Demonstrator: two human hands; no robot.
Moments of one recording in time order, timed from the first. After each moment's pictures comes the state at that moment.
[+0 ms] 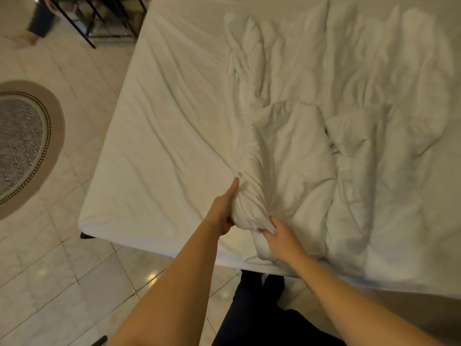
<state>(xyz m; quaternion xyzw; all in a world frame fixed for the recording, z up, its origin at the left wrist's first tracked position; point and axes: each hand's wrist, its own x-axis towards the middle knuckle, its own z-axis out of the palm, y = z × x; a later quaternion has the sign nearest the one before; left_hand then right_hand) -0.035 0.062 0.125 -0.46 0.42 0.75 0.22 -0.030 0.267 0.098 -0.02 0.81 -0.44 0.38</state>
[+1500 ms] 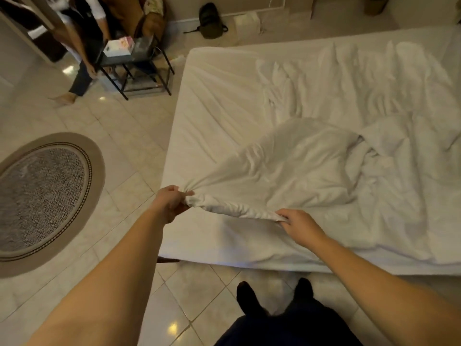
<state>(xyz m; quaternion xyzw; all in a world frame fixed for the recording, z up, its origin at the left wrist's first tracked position) 0.111 -0.328 0.246 -0.49 0.58 0.65 0.07 0.066 0.046 0.178 -0.17 0.90 -0.30 0.29</state>
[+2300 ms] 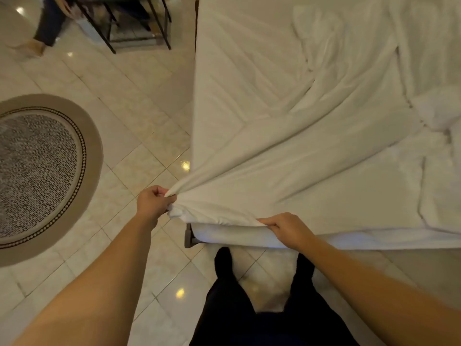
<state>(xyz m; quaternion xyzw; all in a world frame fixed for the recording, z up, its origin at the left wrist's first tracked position) 0.197 -0.626 0.130 -0.48 0.71 0.50 0.09 0.156 -0.233 0.108 -0.18 0.87 -0.24 0.40</state>
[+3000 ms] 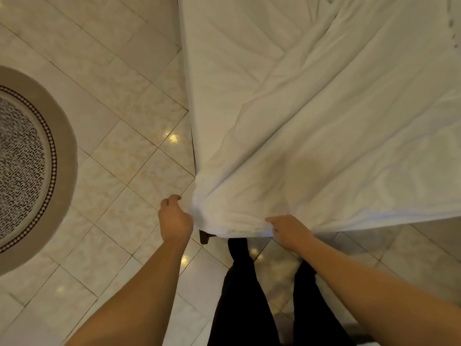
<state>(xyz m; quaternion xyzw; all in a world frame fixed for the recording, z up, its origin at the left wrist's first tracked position) 0.219 -0.670 -0.045 -0.38 0.86 0.29 0.18 0.186 -0.337 -0.059 -0.09 0.84 -0.12 0.53</state>
